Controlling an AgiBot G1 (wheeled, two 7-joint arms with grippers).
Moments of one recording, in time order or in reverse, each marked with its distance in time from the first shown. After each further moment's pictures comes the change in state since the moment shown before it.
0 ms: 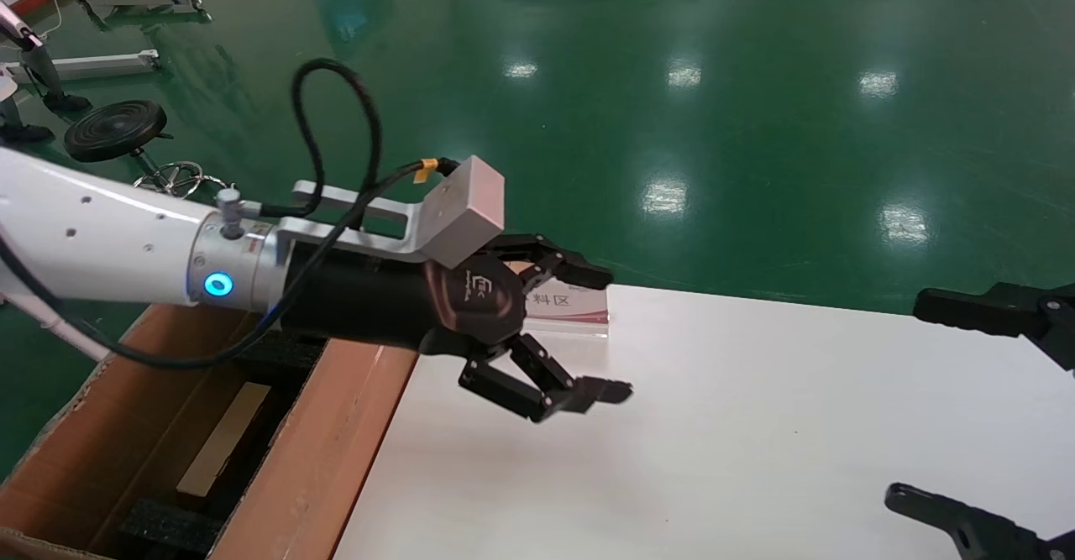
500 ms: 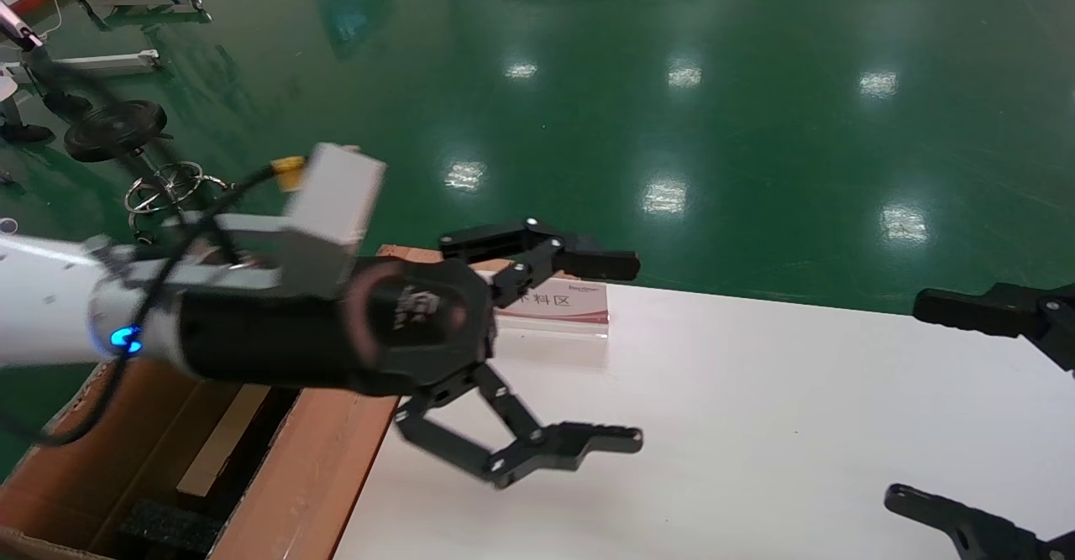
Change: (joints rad) left arm 0.309 0.040 -0.419 -0.005 -0.171 0.174 0.165; right arm -0.001 -0.002 0.005 0.001 -0.003 -0.002 0.003
